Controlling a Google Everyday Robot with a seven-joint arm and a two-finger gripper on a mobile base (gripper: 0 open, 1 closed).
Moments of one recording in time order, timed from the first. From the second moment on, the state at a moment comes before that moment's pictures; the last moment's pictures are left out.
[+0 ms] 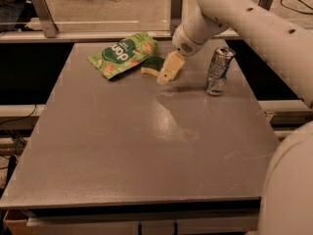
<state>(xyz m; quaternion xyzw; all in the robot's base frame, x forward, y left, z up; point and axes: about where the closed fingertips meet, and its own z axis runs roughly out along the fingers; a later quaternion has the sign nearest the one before) 0.723 -0.048 0.859 -0.58 0.75 0.05 0.31</state>
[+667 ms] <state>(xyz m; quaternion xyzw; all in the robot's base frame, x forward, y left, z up) 0.708 -0.059 0.878 -0.58 0.75 0.05 0.33</state>
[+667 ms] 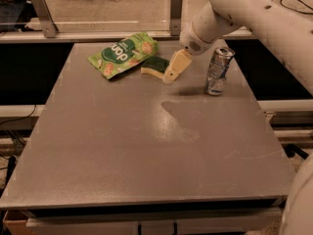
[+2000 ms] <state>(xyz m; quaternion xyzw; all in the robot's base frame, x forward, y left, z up) 0.625 -0.183 1.030 -0.53 0.73 -0.03 0.43</state>
